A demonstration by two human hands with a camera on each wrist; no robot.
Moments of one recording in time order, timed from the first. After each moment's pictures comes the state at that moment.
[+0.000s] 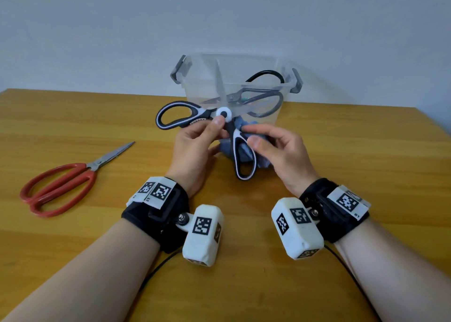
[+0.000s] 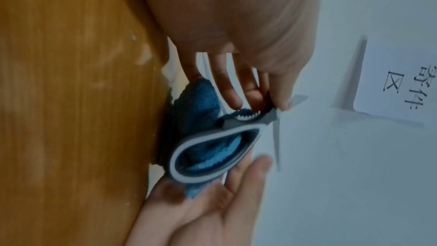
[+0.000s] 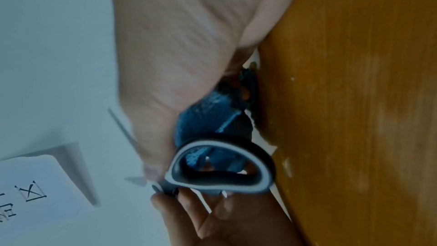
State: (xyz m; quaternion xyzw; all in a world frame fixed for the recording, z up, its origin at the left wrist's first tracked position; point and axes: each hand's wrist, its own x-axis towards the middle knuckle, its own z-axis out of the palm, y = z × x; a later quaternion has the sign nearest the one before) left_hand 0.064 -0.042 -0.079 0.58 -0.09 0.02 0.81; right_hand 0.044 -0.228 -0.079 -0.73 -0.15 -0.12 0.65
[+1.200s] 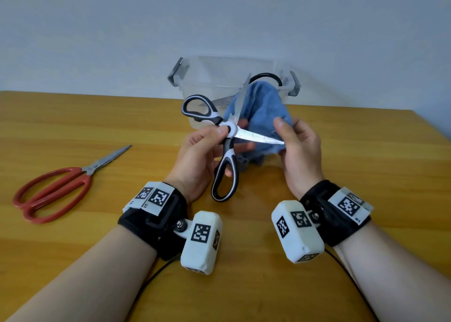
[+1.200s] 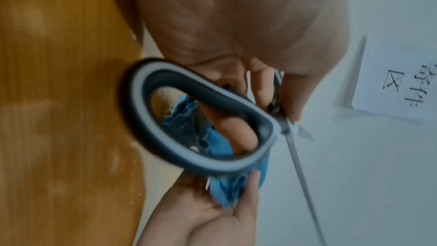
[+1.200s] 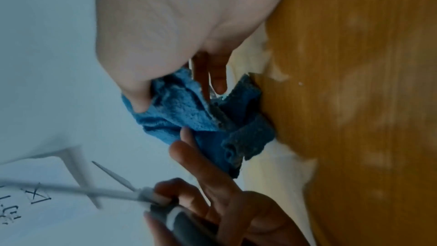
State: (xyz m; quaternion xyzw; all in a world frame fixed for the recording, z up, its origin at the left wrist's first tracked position) left_hand 0.052 -0.045 -0.067 0.49 -0.16 -0.12 0.85; right_hand 0.048 -0.231 -0.073 -0.63 0.03 -0.20 0.75
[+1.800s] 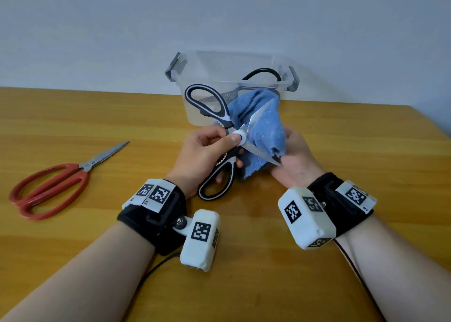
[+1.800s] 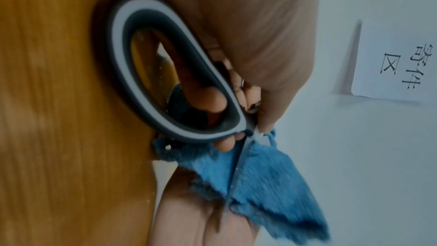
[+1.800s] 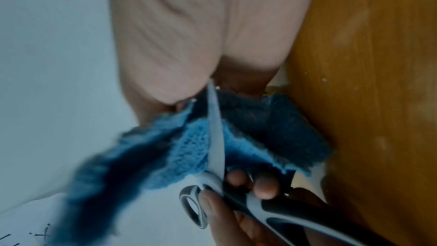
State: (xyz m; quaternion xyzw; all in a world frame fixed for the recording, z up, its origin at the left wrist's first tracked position) left_hand 0.050 -0.049 -0.071 0.65 -0.15 -0.07 0.74; right_hand 0.051 -0.234 -0.073 -0.56 -0.03 0.03 0.83
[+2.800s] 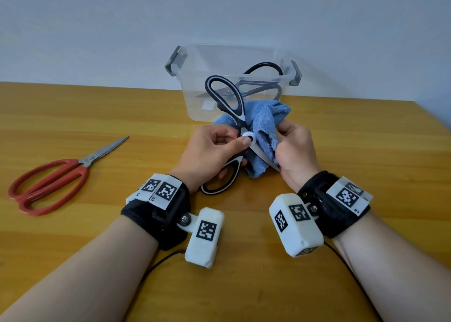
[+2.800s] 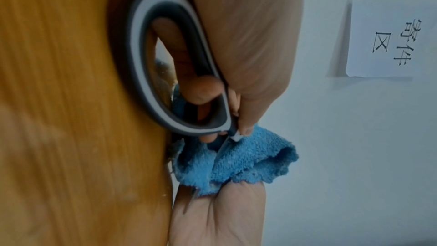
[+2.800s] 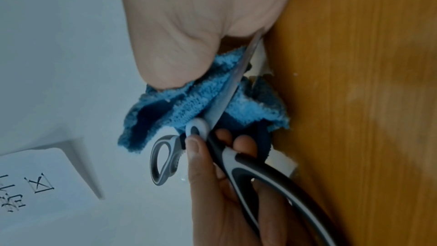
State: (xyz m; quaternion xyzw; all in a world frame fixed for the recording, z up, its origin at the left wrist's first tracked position) left_hand 0.050 -0.054 -0.070 0.72 -0.16 -0.06 0.67; right_hand 0.046 -0.224 -0.077 -0.68 0.05 -0.11 0.73
